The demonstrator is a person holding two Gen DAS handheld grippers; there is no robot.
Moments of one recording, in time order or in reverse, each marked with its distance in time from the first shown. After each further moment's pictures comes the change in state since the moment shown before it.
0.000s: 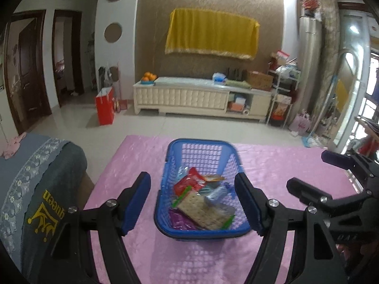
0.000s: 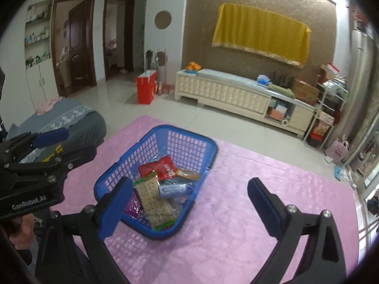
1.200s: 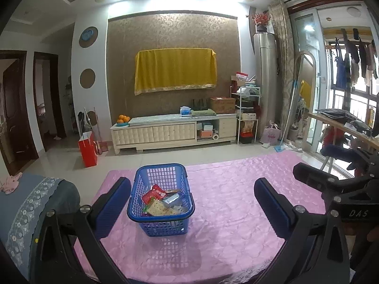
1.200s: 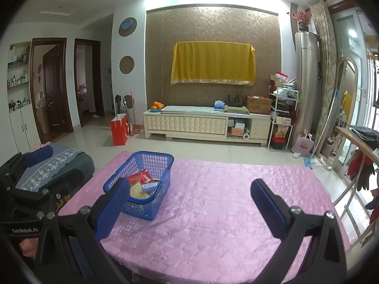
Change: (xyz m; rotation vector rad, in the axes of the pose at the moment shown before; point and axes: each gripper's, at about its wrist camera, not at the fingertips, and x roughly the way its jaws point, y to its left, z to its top) left arm -0.146 -0.092 -0.035 0.165 -0.203 -0.113; right arm -0.163 -0.025 -0.061 0.162 -0.221 -0.153
